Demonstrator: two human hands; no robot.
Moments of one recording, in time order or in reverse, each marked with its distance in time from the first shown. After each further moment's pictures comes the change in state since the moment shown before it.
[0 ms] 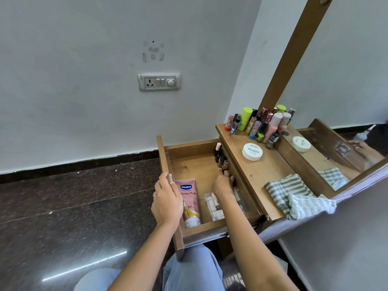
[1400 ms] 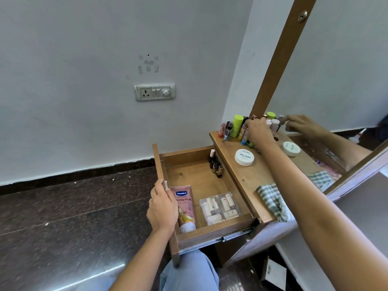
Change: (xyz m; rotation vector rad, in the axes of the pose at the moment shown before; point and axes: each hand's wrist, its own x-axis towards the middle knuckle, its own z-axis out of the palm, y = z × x) left_hand -0.002 0.001 -0.001 0.019 -0.003 0.012; right_hand 0.079 0.040 -0.205 -0.229 0.392 -0.247
